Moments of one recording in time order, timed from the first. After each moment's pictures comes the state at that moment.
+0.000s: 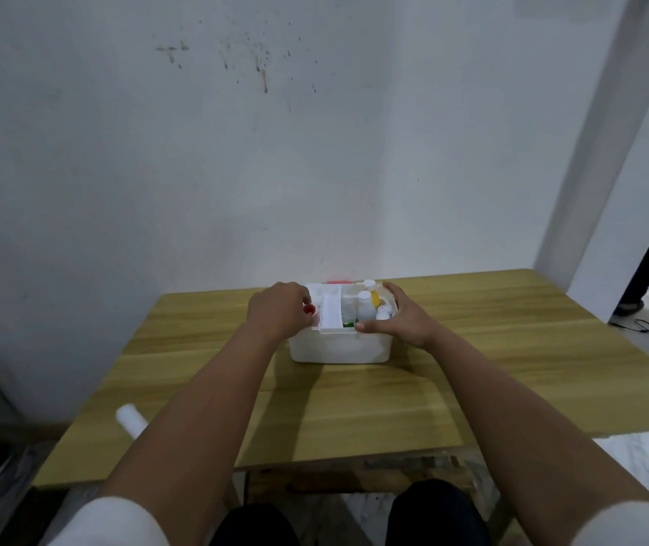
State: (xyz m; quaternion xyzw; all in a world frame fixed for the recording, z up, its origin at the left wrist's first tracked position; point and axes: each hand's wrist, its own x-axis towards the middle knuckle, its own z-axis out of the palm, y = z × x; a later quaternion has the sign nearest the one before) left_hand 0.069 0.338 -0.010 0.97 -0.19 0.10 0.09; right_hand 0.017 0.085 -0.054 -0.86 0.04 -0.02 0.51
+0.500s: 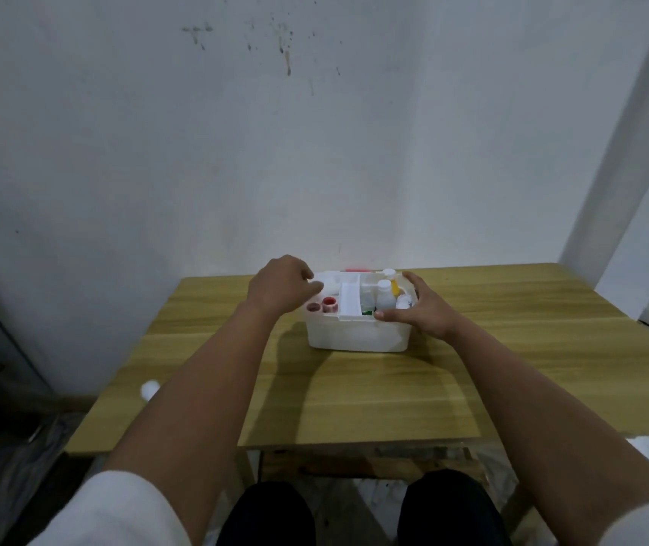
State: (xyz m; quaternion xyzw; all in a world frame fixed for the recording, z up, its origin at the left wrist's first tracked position) left_hand 0.071 0.360 0.008 0.96 -0.13 0.08 0.23; right_hand 0.017 0.082 -0.056 -0.86 0.04 -0.02 0.51
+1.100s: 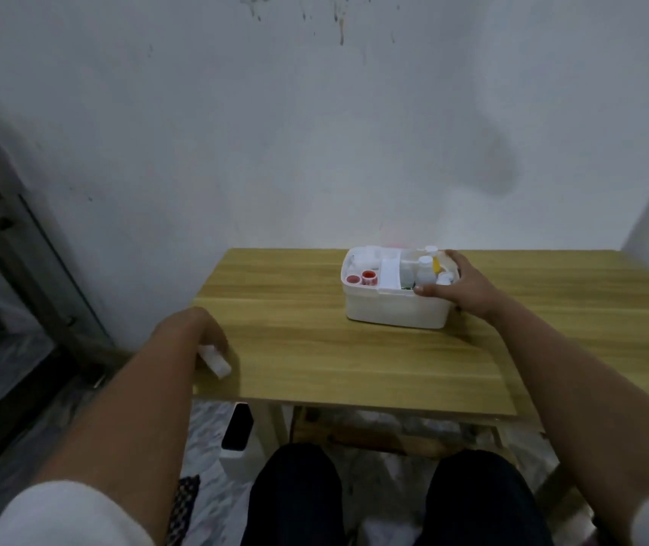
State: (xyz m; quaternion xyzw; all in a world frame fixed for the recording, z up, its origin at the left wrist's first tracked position) left_hand 0.030 0.552 -0.040 0.93 0.22 -0.27 0.08; right_hand 0.011 0.088 -0.053 -0.86 0.03 -0.03 0.51
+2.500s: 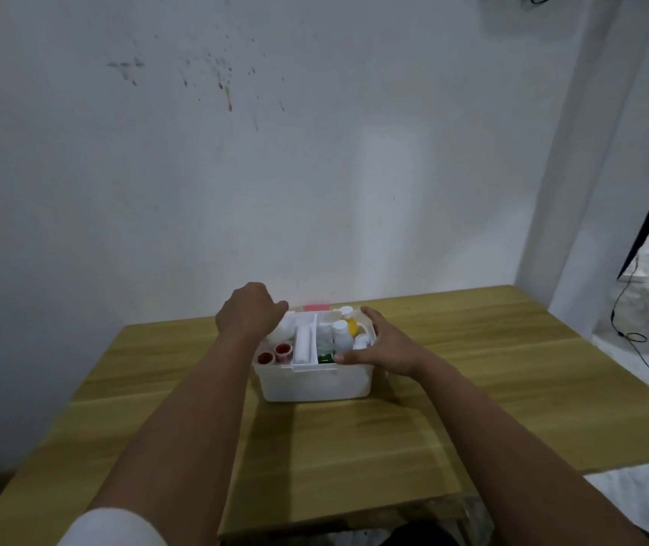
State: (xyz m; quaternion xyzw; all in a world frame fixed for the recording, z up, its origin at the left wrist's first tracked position) left_hand 0.122 0.313 0.008 0.97 -0.04 0.09 0.22; right_hand 0.024 0.074 -0.050 -0.86 0.02 0.02 0.51
